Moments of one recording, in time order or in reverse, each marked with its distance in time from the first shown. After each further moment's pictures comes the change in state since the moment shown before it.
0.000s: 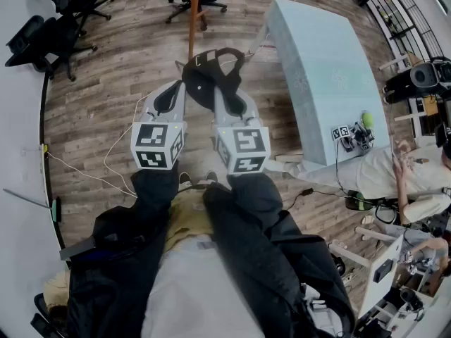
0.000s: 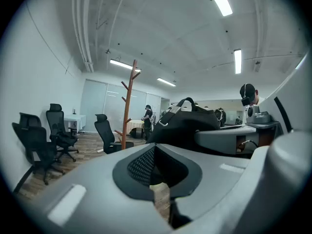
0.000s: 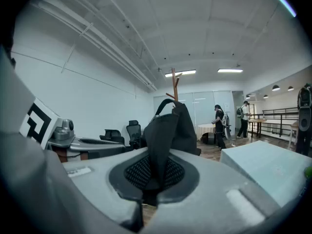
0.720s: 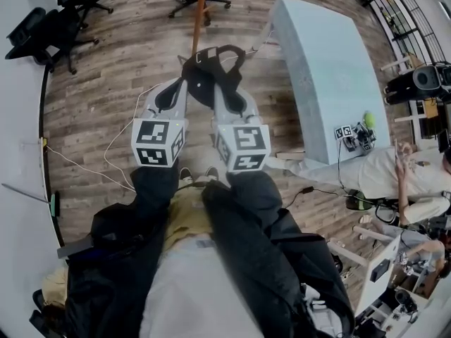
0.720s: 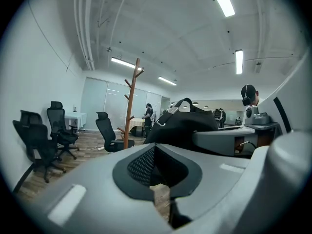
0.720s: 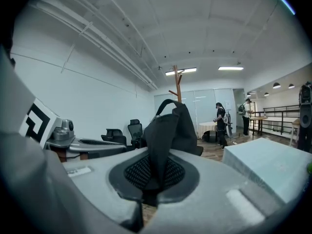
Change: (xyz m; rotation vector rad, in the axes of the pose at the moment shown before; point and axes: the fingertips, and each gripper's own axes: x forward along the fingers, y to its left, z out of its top) left arm -0.007 0.017 -0.009 -0.013 0.018 0.001; right arm 0.013 0.020 -0.008 0.013 0.016 0.014
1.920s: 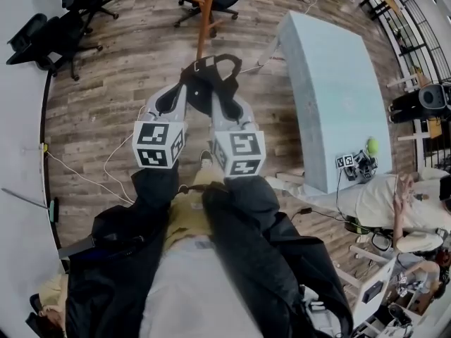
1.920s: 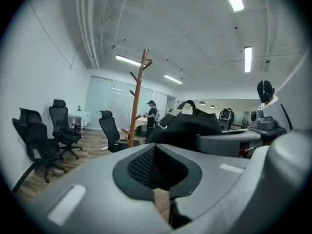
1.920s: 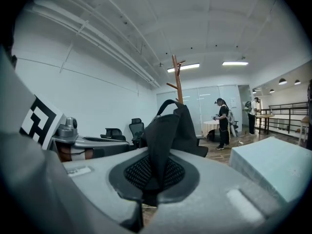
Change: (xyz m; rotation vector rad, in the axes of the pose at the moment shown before) left arm 0.094 0.044 0.004 -0.021 0.013 0.060; right arm 0.089 -0.045 -0.007 -0.001 0.029 0.057
